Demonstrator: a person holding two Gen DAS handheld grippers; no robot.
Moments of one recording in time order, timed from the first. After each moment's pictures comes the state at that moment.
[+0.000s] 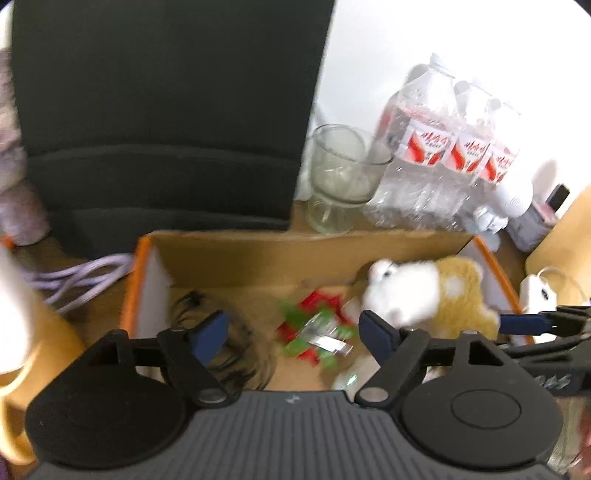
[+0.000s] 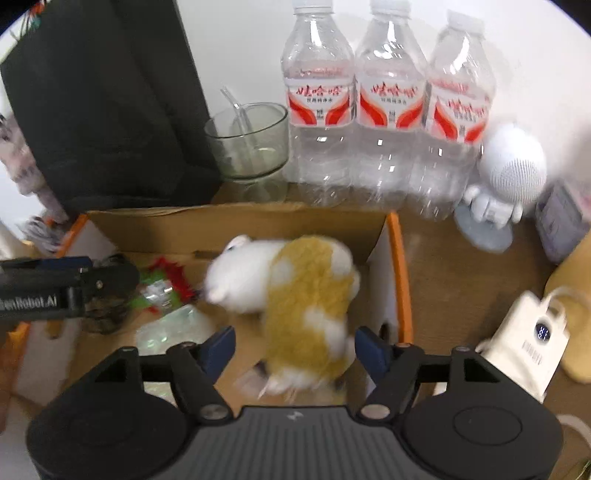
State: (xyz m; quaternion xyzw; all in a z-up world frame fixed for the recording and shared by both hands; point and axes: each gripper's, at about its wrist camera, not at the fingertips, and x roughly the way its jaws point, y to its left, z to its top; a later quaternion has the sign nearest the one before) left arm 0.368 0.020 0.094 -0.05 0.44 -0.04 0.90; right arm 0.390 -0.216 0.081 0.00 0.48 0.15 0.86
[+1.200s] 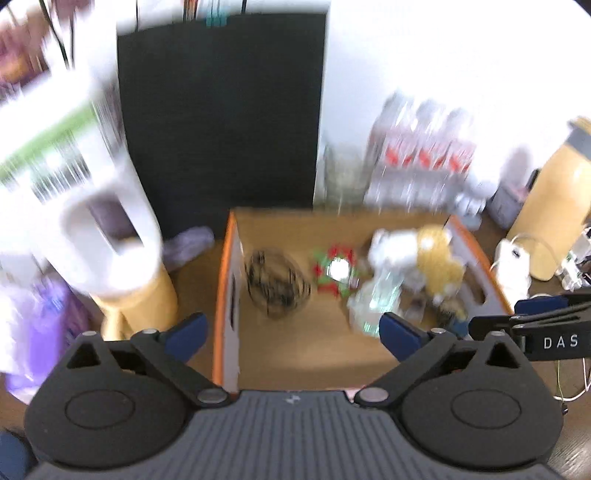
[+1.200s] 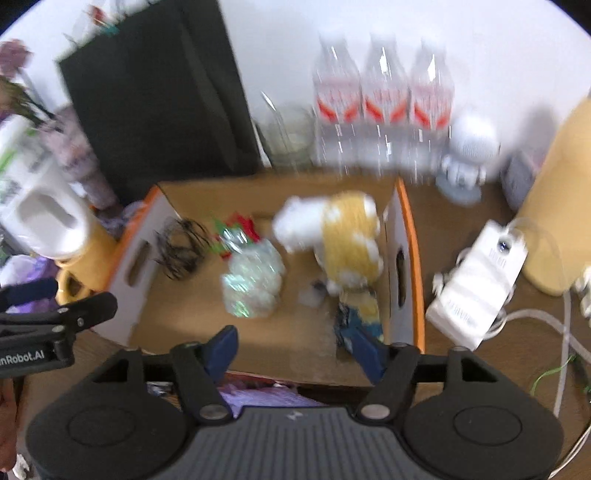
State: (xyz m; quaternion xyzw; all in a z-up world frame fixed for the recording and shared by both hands) left arm 0.223 0.025 0.163 0.01 0.37 -0.01 0.93; right arm 0.264 -0.192 0.149 0.00 0.47 0.13 0.87
